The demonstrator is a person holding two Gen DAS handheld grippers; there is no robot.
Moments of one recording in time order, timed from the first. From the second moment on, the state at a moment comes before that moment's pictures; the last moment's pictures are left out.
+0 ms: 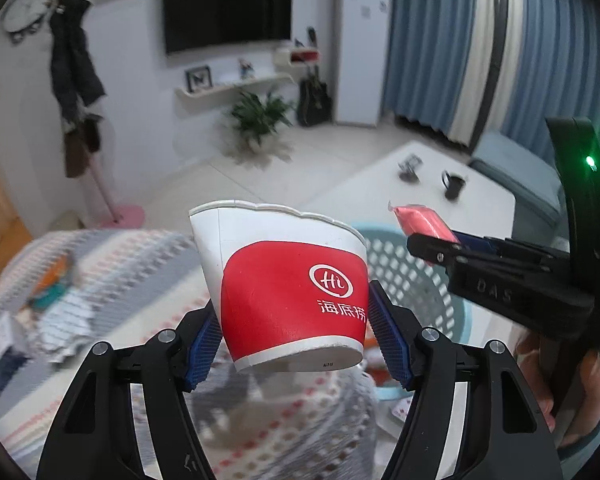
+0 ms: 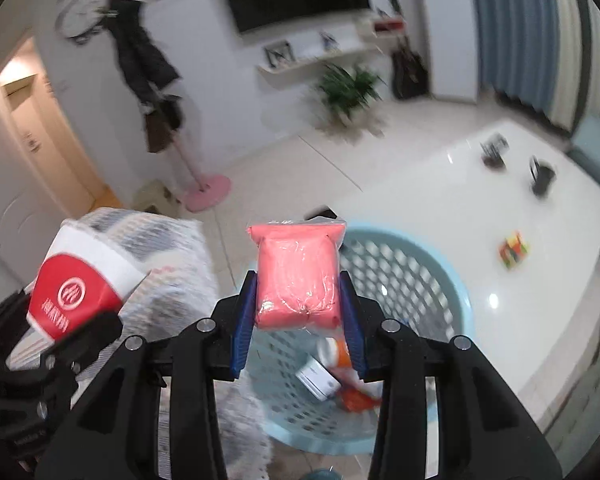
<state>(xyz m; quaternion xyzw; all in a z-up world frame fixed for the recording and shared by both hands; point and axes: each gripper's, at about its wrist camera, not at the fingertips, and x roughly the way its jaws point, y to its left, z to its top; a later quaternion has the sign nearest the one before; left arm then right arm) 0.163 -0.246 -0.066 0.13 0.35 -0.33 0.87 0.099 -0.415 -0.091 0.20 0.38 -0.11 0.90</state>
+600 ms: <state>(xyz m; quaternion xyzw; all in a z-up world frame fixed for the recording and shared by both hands) 0.169 -0.246 -0.113 0.09 0.42 -0.35 0.83 0.091 -0.443 -0.135 0.25 0.42 -0.13 0.86</state>
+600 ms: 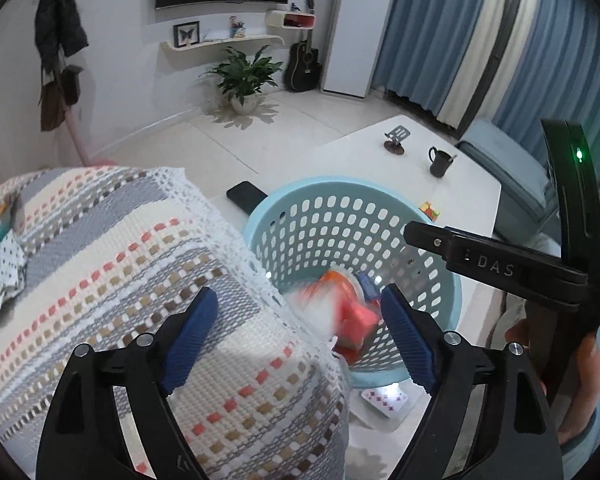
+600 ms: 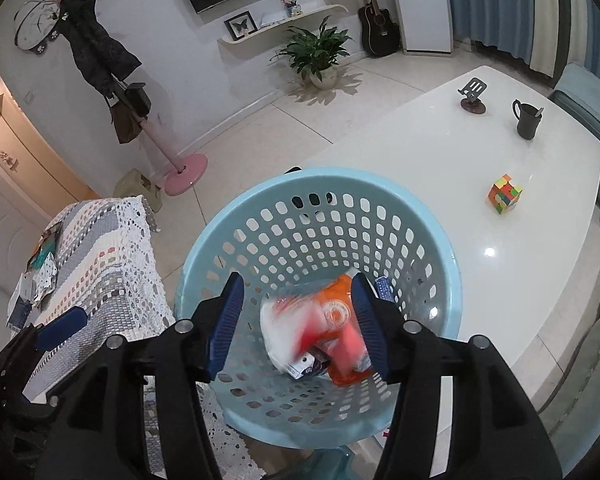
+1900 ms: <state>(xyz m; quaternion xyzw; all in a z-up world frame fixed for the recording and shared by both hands) 0.223 0.116 -0.043 -0.09 0.35 -0.08 0.93 0.228 -0.153 -0.055 0.07 0.37 0.09 0.92</state>
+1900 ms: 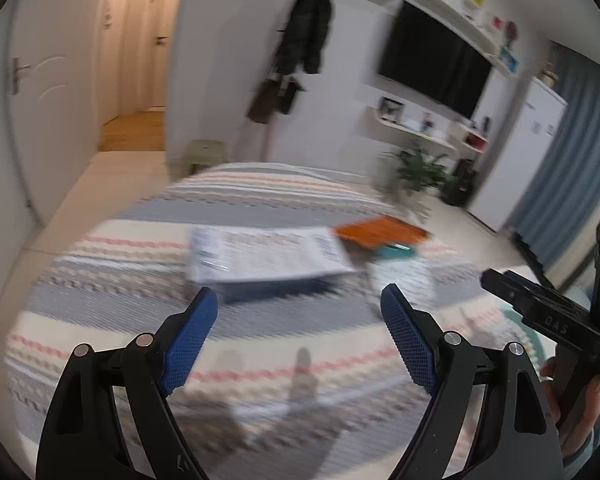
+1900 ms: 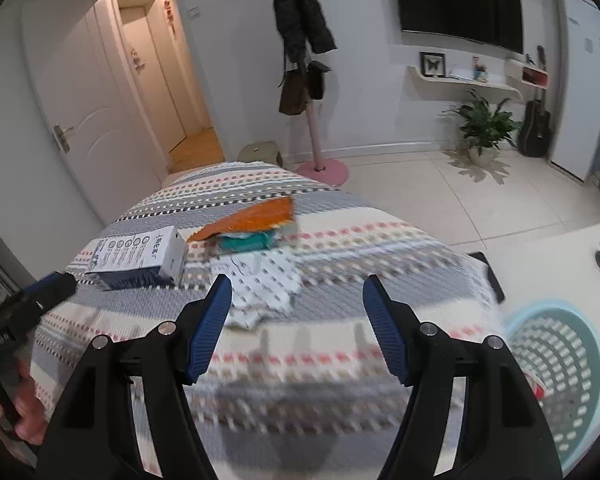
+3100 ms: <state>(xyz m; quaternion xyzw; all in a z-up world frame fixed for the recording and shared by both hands) 0.233 0.079 -0.052 -0.04 0.38 -0.15 0.91 0.259 -0.139 -0.101 0.08 0.40 0.12 0.91</state>
